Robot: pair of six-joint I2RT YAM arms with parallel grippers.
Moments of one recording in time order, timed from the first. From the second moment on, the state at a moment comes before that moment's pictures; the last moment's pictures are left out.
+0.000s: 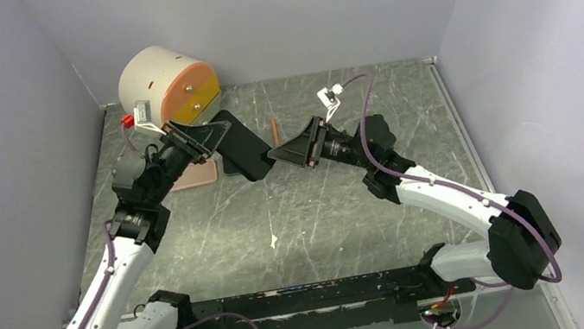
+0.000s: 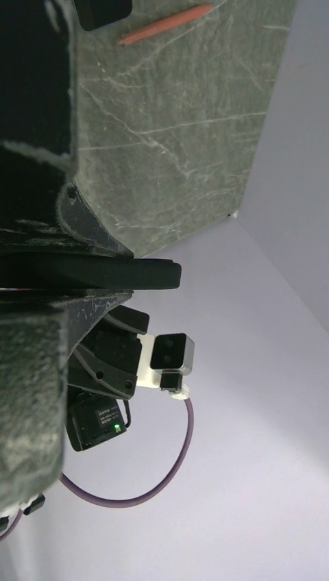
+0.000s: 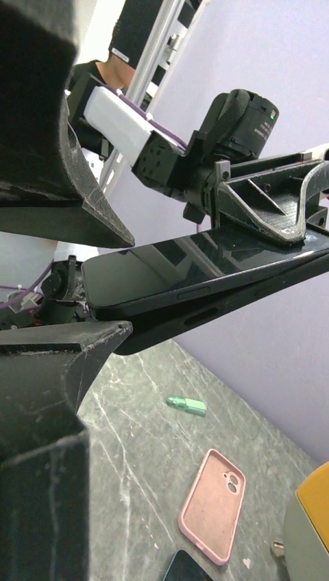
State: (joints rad) left arm -0.31 0.91 0.82 0.28 0.36 -1.00; right arm 0.66 1.24 0.80 0.61 -0.53 1.00
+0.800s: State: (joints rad) left arm -0.31 0.97 0.80 0.46 0.45 -1.15; right arm 0.65 1.37 0.87 0.83 -0.69 1.15
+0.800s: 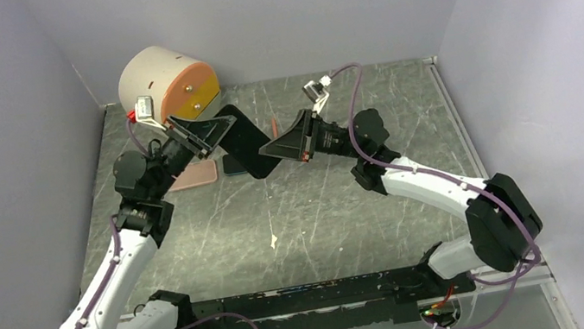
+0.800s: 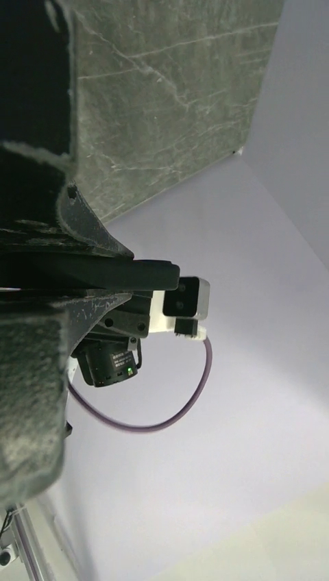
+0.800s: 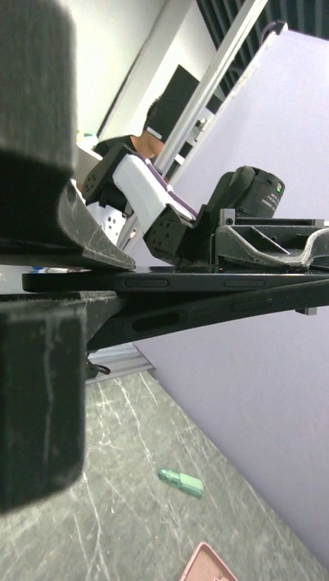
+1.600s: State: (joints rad) left arm -0.30 0.81 0.78 0.22 0.32 -1.00; right arm 0.56 1.35 0.90 0.85 -0.72 1.23
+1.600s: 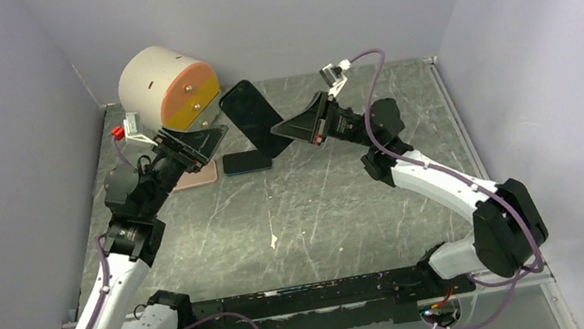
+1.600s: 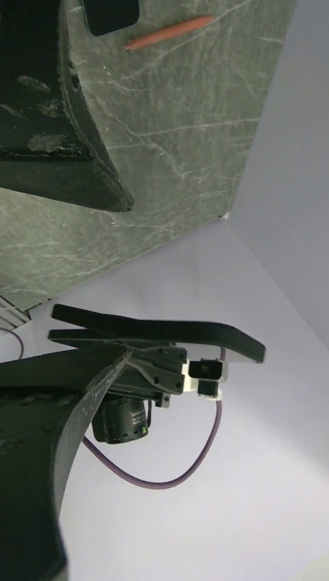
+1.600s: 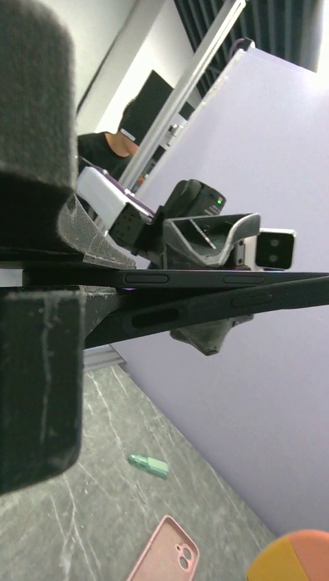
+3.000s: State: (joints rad) left arm -0.39 1.02 0.83 0.24 0.59 -0.97; right arm 0.55 1.31 0.93 0.72 -0.60 1.18
